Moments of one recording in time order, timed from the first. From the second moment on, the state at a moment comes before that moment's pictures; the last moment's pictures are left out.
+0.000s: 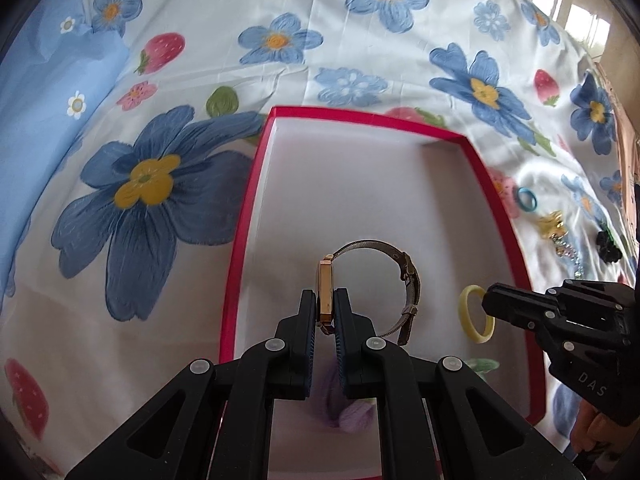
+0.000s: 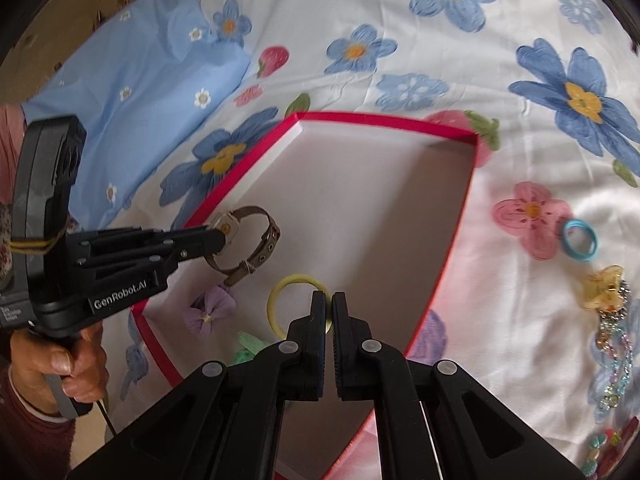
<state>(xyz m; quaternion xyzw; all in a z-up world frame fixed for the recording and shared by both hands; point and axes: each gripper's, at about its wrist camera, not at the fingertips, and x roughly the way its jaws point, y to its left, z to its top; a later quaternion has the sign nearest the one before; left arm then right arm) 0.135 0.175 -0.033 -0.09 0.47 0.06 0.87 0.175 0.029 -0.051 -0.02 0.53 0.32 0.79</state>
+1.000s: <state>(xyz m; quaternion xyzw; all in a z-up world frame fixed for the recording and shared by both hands) 0.125 0.163 -0.020 -0.09 0.46 0.06 0.88 0.172 0.007 -0.044 0.03 0.52 0.31 0.79</state>
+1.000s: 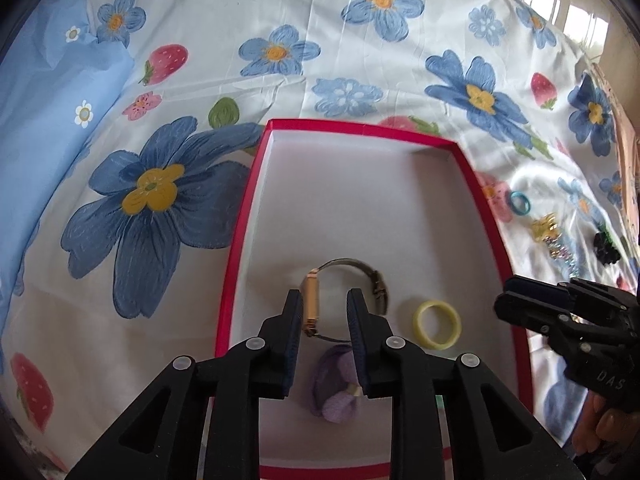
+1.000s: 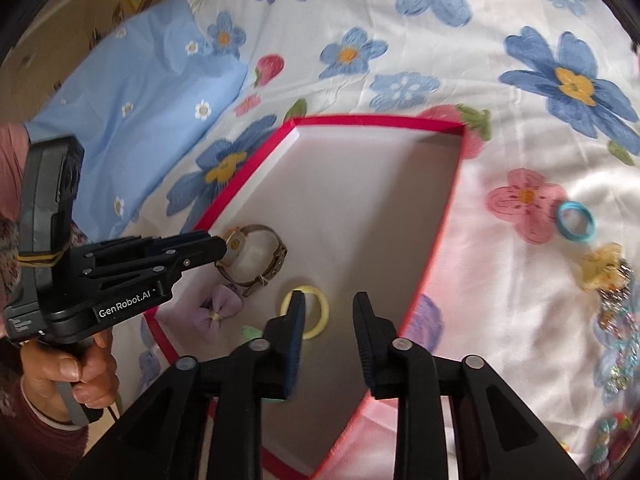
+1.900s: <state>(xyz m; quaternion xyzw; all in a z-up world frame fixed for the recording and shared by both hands) 0.158 0.078 0.000 -0.07 0.45 -0.03 0.89 0.175 -0.164 -0.028 0.09 0.51 0.15 0.84</state>
